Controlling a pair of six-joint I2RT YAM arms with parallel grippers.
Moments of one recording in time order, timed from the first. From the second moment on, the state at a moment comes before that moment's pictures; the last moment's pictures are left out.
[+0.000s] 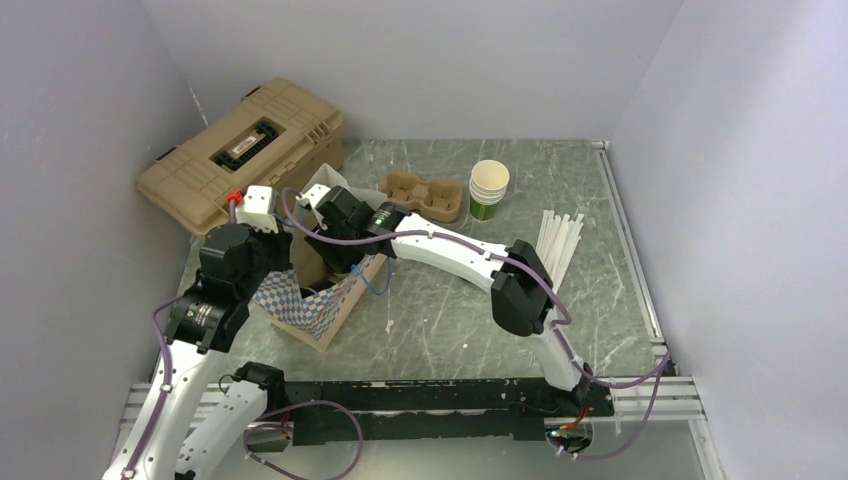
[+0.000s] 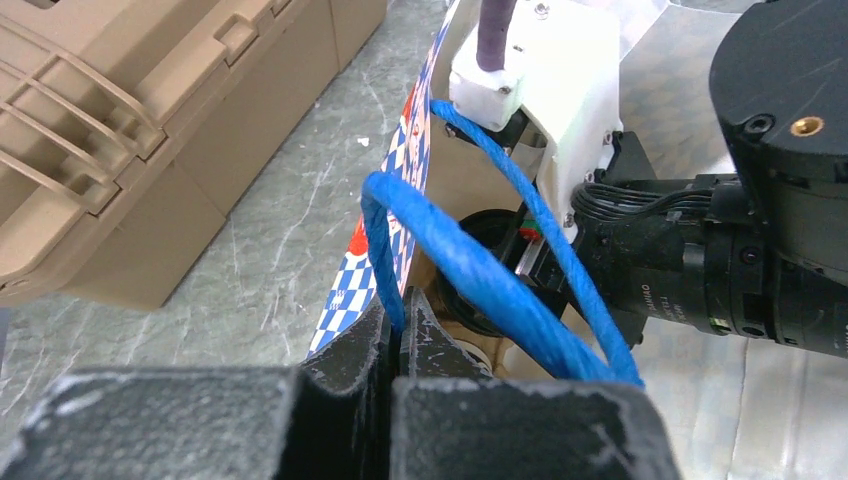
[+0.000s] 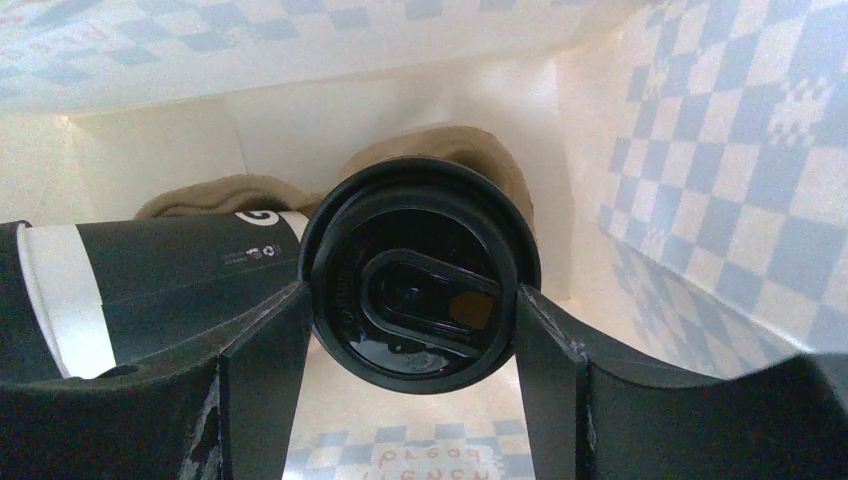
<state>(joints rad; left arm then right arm) -0.27 0.67 0.87 -0.54 -0.08 -0.13 1.04 2.16 1.98 -0.65 0.08 0.08</state>
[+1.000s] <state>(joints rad) -0.27 0.67 0.86 -0.55 -0.09 -0.13 1.04 2.01 1.95 -0.68 0.17 0.19</state>
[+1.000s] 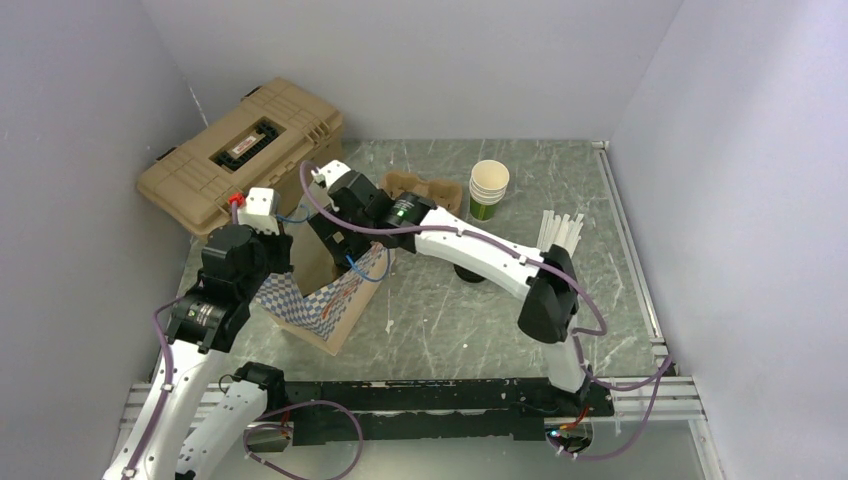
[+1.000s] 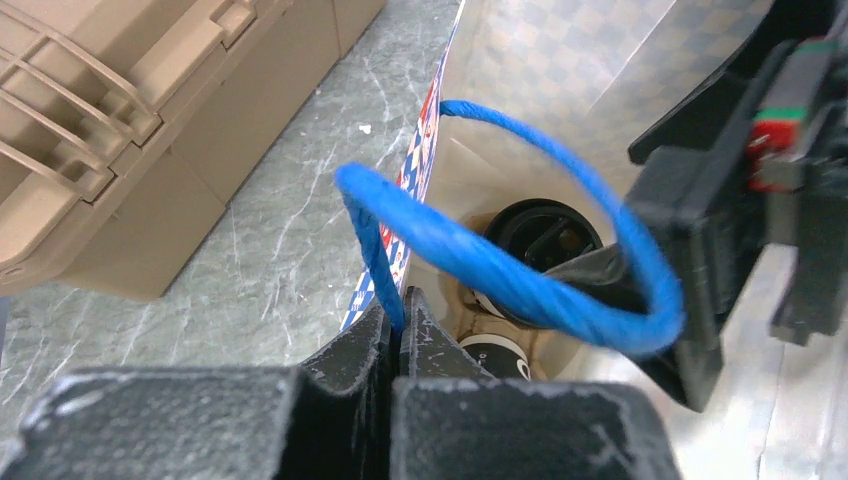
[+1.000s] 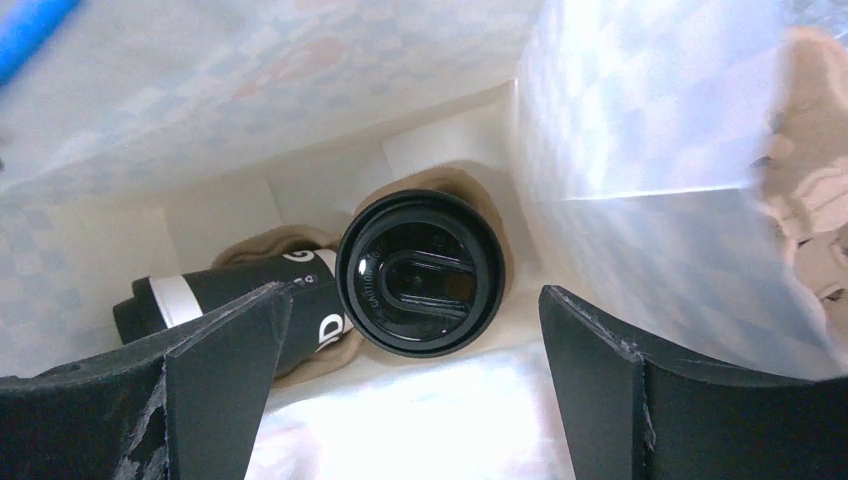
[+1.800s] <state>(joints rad) -0.27 0.64 0.85 -0.55 -0.04 -0.11 1.04 1.51 1.62 -0.45 0.17 0.24</state>
